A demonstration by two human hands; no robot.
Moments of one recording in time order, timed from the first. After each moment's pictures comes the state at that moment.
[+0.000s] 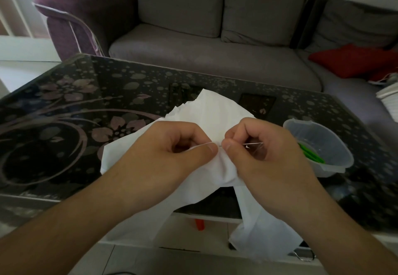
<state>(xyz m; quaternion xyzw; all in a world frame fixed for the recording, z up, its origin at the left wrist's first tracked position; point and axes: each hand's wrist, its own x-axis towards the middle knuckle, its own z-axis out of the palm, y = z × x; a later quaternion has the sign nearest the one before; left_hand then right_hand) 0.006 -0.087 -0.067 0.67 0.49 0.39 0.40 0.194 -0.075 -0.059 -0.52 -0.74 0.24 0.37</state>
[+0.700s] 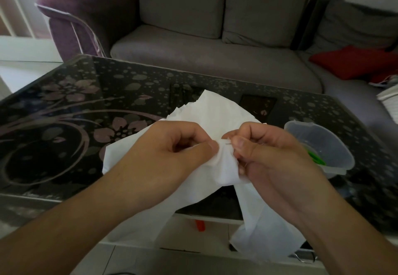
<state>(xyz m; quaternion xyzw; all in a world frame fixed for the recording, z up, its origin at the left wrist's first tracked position) 0.007 -0.087 -0.066 0.66 0.50 0.40 0.39 0.203 -0.067 -0.059 -0.42 -0.57 0.57 0.42</state>
